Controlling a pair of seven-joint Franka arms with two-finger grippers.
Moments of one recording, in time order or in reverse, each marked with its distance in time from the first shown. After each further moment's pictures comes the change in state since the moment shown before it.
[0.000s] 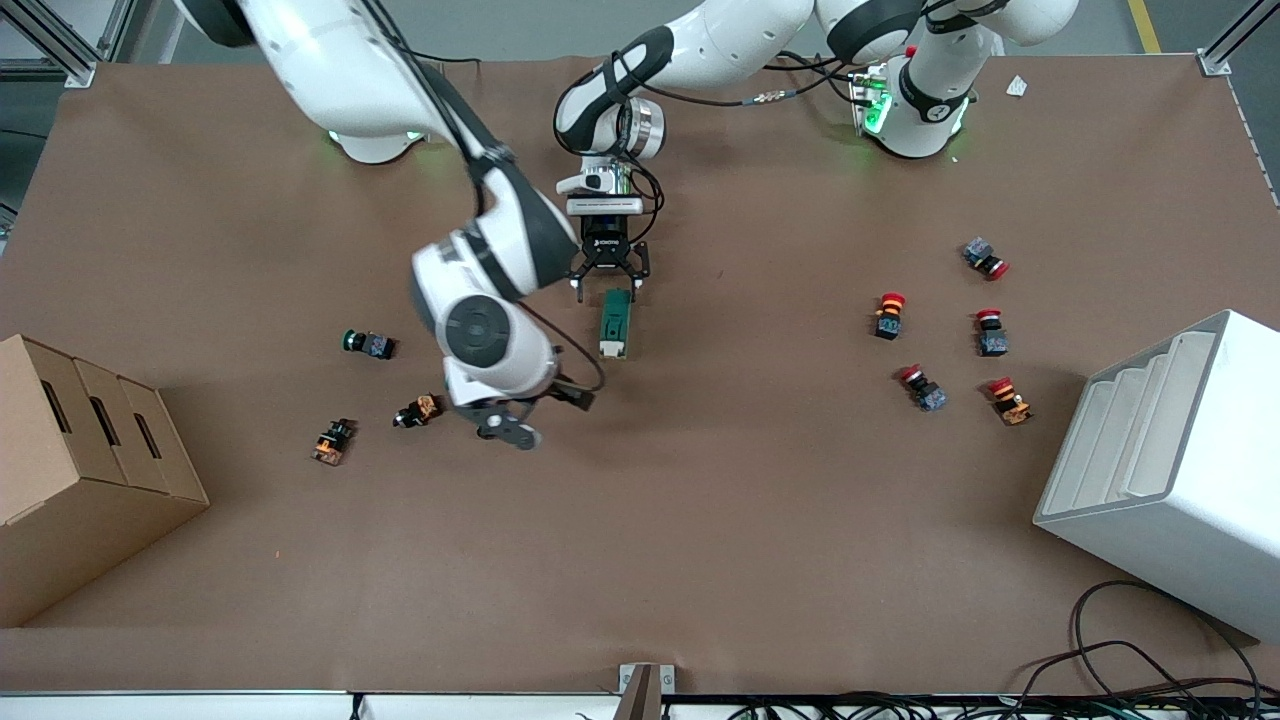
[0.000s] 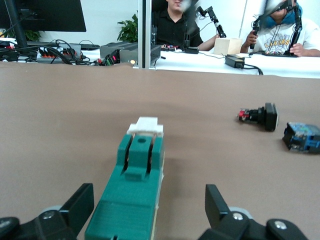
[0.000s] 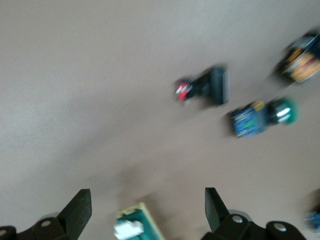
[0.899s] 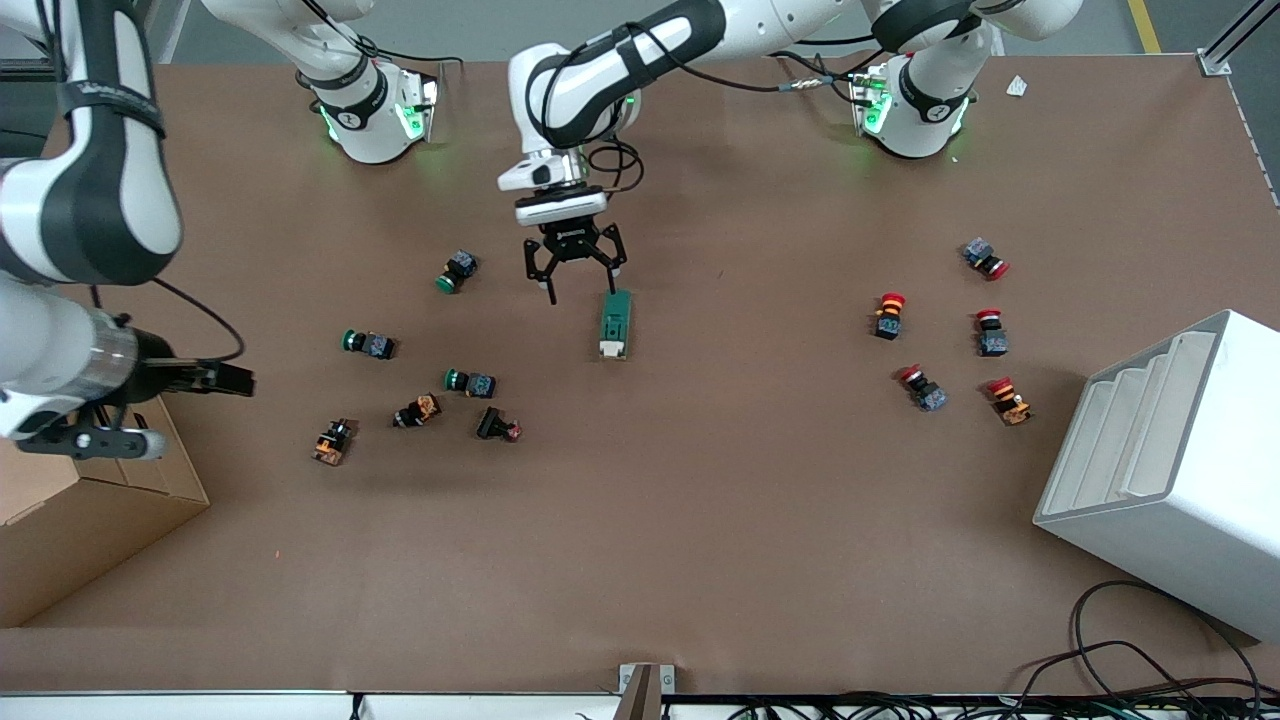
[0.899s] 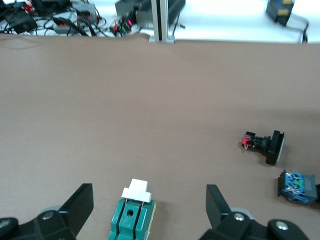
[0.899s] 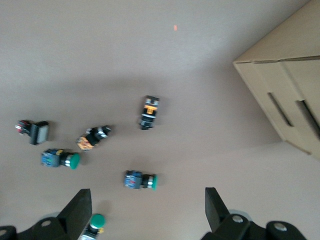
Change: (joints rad) left arm 0.199 -0.120 -0.184 0.288 -0.509 0.101 0.643; right arm -0.496 -0.244 -0.004 -0.004 -0.154 -0.266 -0.863
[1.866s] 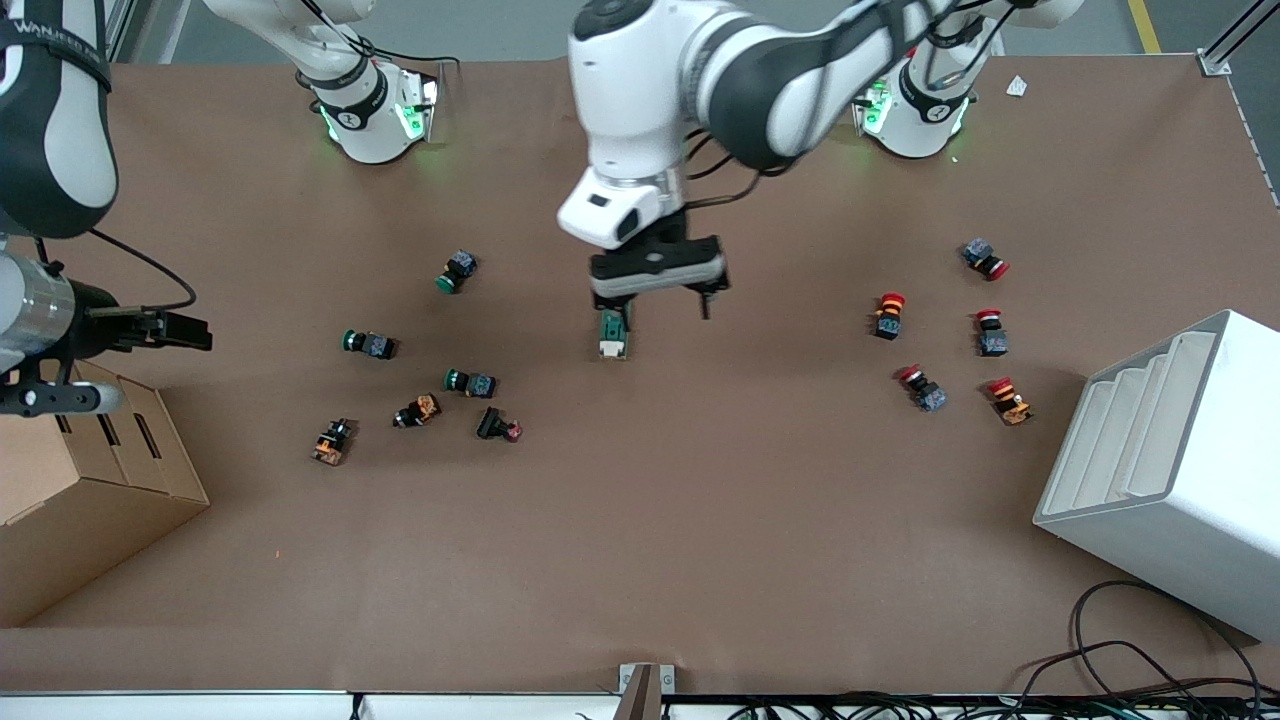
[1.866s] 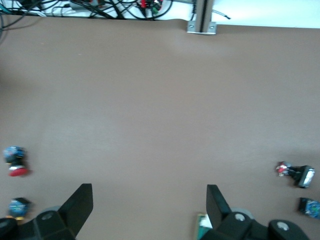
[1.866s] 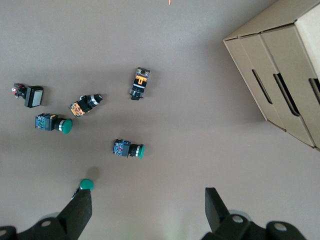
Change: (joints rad) left arm 0.374 -0.296 -0.002 0.173 -0.710 -0.064 0.830; right arm -0.030 -0.099 0.013 -0.024 -0.006 -0.125 -0.064
